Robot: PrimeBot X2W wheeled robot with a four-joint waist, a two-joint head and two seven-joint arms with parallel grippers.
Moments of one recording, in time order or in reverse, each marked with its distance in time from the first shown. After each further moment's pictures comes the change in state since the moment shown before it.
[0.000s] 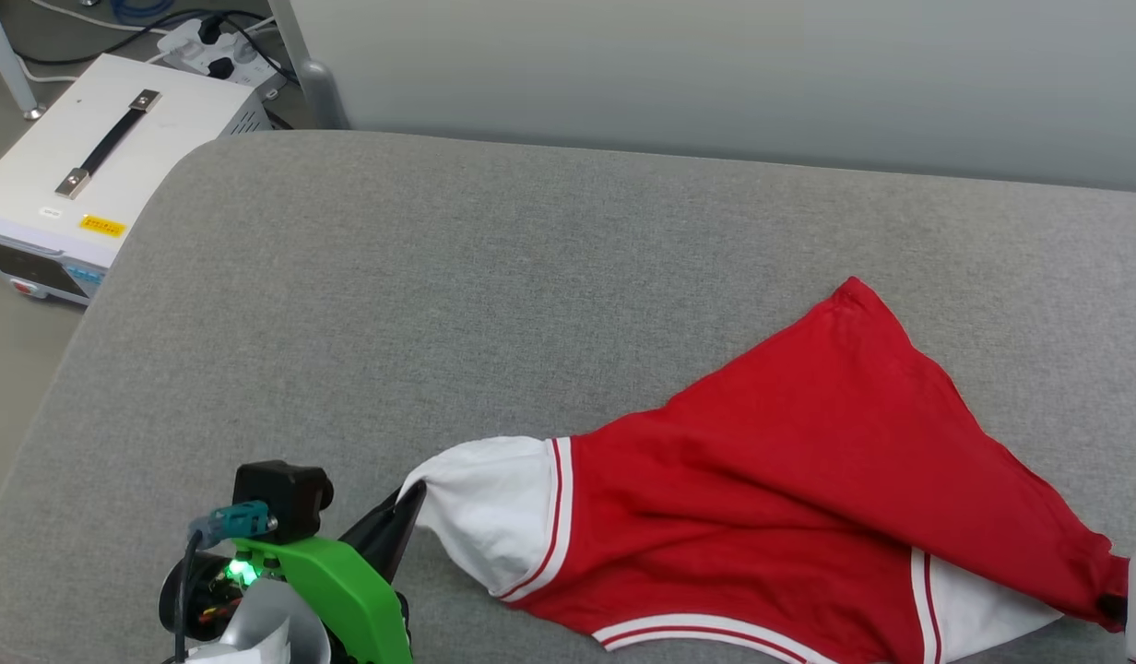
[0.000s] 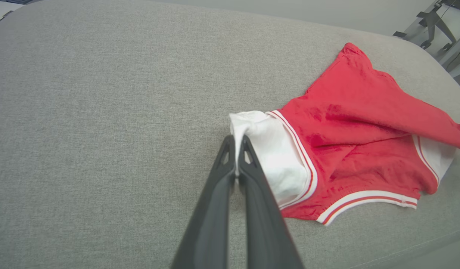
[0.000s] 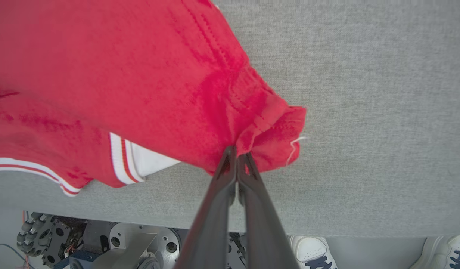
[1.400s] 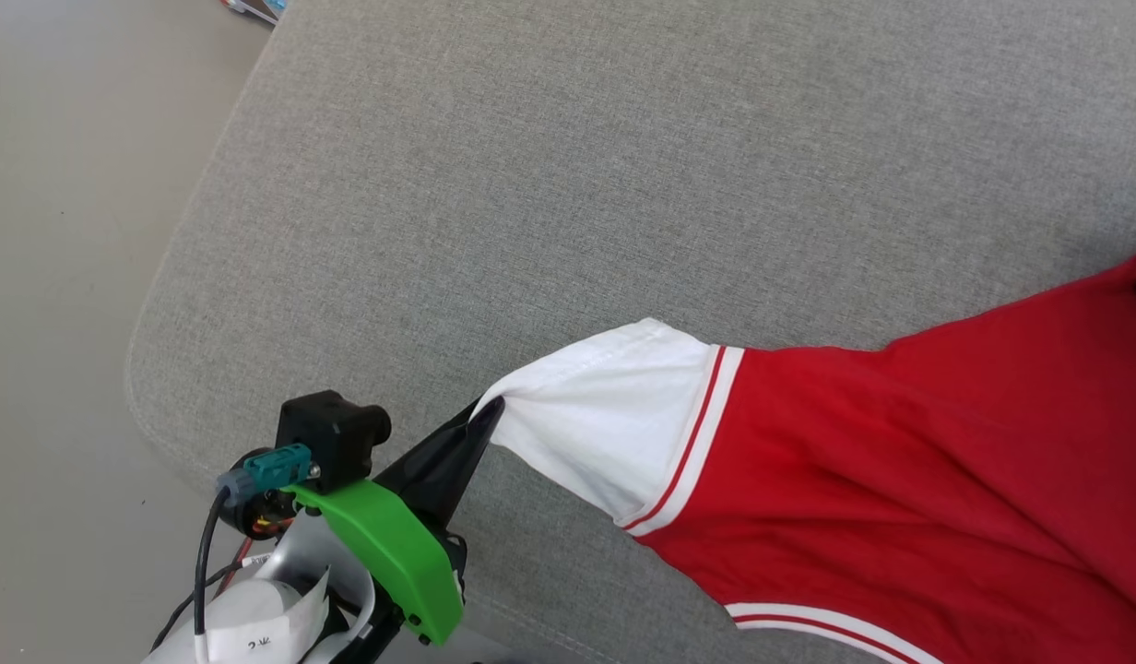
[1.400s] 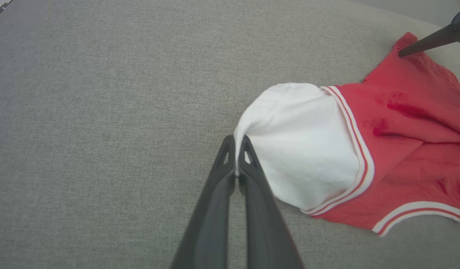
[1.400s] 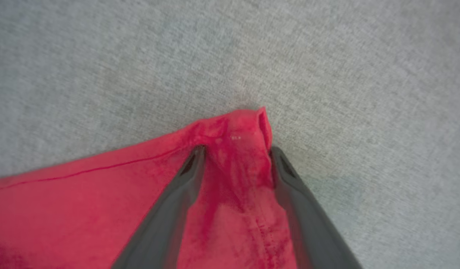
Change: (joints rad) left arm -0.152 -0.053 -0.041 -0.035 0.052 -0.114 -0.051; right arm -0.674 -0.222 0.315 0.336 -0.095 0.000 0.114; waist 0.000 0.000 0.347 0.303
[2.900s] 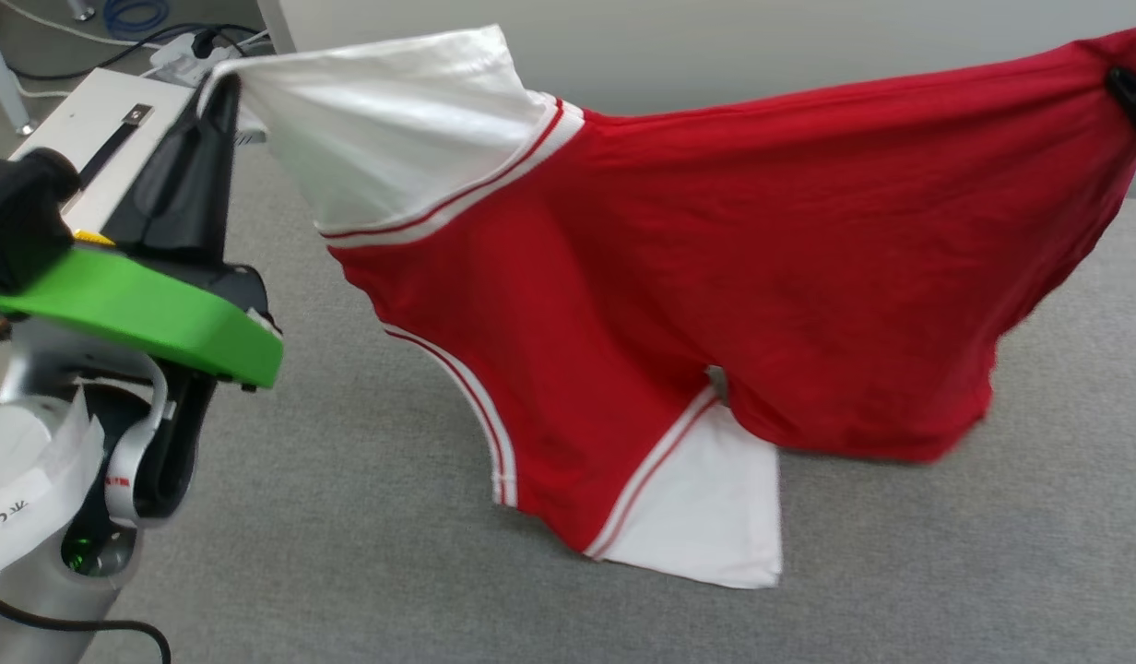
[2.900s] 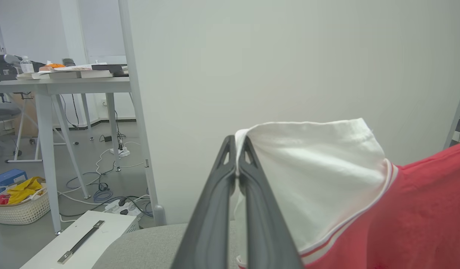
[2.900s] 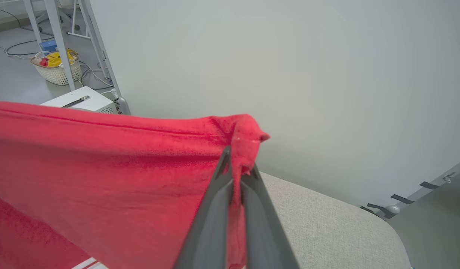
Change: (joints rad) left arm -0.230 0.104 0.272 -0.089 0.042 0.195 -0.016; right arm 0.034 -0.005 0.019 -0.316 0.226 0.000 -0.559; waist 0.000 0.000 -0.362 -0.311
